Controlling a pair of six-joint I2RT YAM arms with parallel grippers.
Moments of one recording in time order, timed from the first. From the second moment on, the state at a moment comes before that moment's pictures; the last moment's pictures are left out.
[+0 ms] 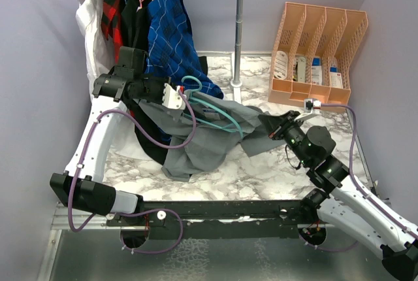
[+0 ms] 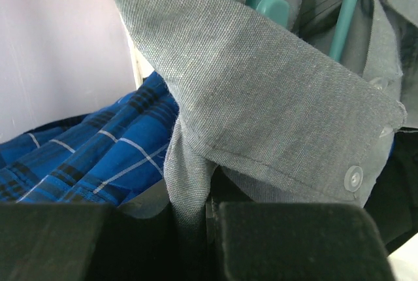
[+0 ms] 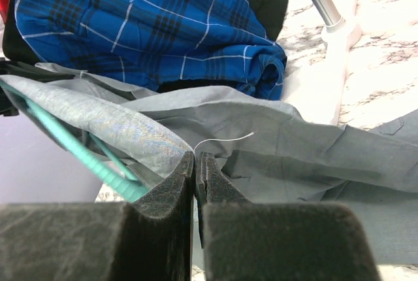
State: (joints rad) left arm -0.21 1.38 1.59 -1.09 0.66 1.57; right arm 0.64 0.64 0.53 0.08 0.20 0.68
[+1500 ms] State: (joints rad) left arm -0.28 1.30 1.24 -0.34 0.23 1.28; right arm 0.63 0.84 0.83 -0.07 0.04 0.71
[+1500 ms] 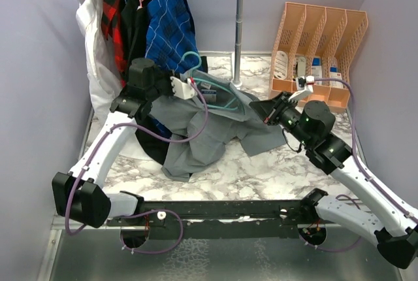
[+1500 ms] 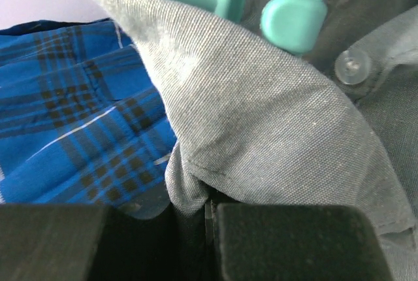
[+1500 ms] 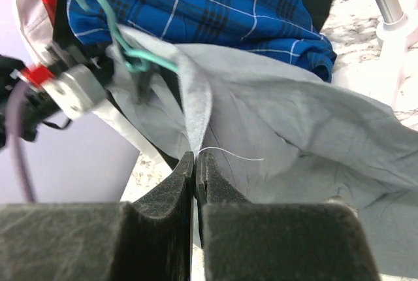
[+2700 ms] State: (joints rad) left arm -0.42 1.22 1.32 -0.49 0.30 0.83; right arm 0.63 0.97 0.80 0.22 -0.30 0.83
